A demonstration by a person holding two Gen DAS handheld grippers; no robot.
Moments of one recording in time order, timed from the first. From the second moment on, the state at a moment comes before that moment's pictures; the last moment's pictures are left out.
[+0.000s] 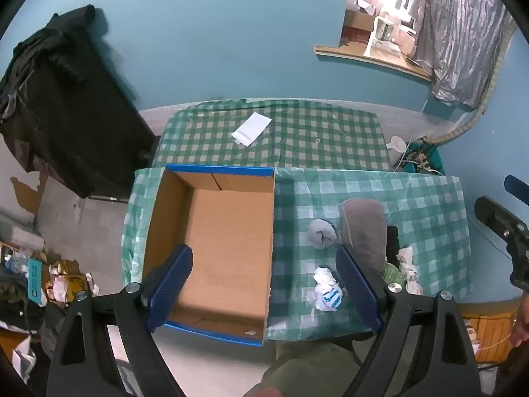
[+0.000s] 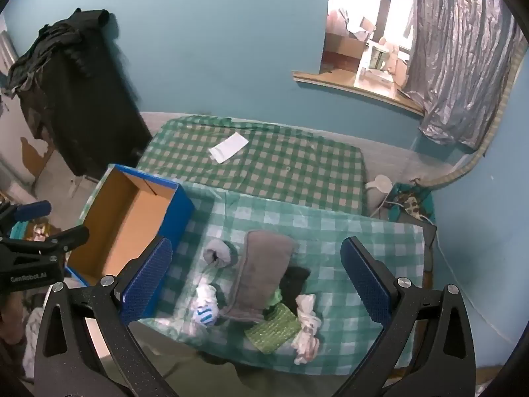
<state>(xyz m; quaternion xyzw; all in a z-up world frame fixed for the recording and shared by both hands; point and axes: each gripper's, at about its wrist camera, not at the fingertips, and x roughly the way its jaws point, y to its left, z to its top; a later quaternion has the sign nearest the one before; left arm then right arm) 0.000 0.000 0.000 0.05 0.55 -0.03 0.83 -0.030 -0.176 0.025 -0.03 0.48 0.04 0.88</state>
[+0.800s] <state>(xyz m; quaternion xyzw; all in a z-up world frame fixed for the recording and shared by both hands) 0.000 -0.010 0.007 0.05 0.54 -0.03 0.84 -0.027 -0.186 0.020 -0.02 0.49 0.05 0.87</state>
